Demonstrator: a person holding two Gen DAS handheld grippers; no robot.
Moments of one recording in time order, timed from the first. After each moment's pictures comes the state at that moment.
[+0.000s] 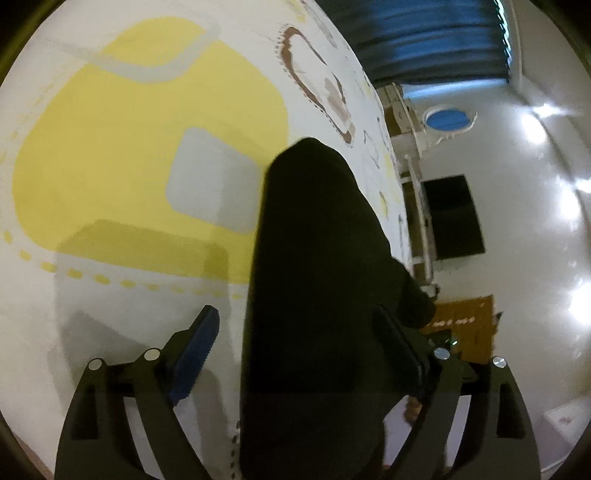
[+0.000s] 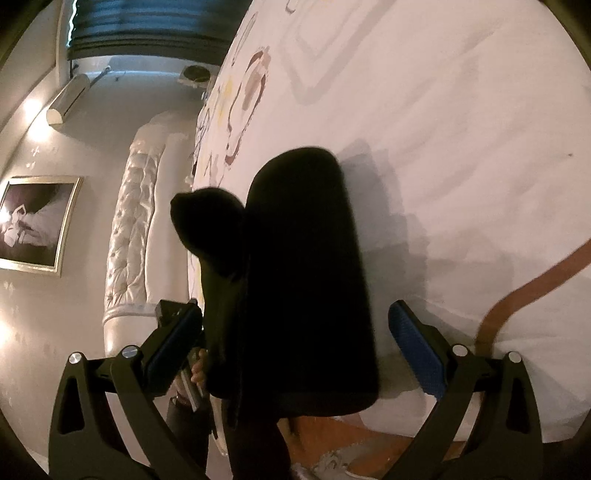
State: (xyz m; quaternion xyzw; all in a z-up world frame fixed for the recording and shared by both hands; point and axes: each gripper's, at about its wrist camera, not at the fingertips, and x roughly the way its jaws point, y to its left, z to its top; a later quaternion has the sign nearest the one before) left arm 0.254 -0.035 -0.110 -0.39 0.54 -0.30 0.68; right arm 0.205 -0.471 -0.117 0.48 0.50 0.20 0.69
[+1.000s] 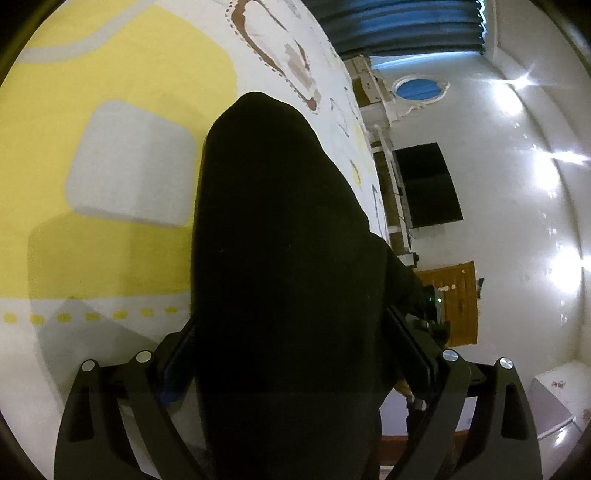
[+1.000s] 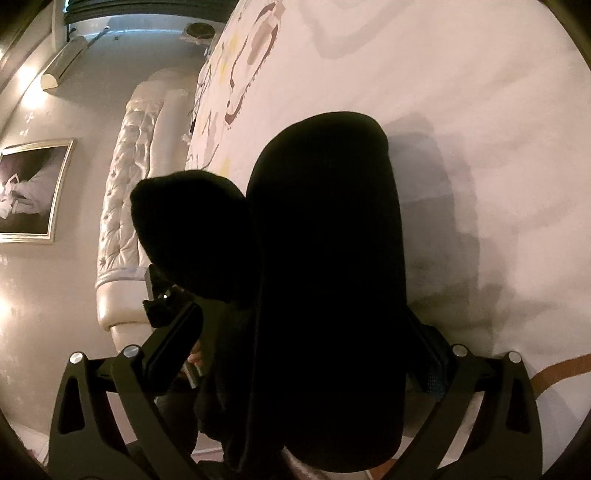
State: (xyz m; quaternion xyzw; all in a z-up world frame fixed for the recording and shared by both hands) left arm 0.252 -0.062 -0.116 -0.35 0.54 -0.39 0.66; right arm 0.245 -0.438 -0.124 0.44 0.55 0.26 0.66
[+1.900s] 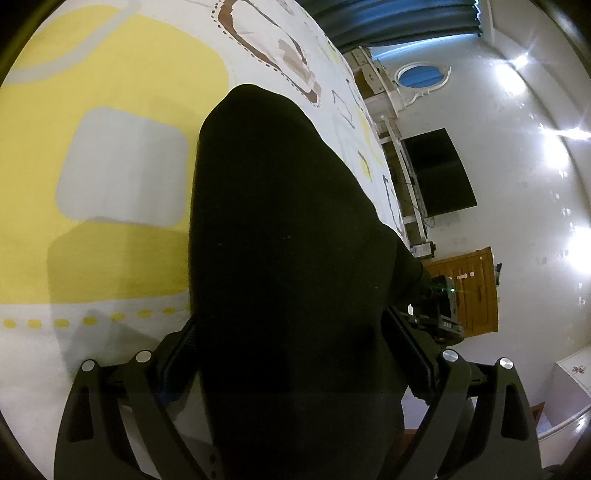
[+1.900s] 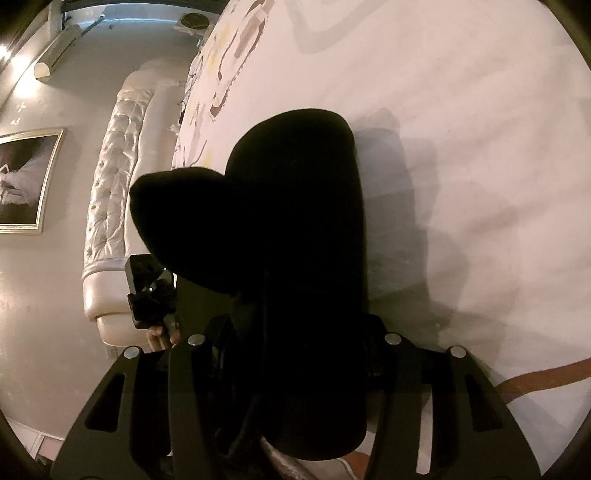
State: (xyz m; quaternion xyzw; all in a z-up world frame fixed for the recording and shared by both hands) left arm 0.256 -0.081 -0.108 -0.31 0.54 -0.38 0.68; right arm 0.245 -0.443 -0.129 0.41 0.57 0.25 0.67
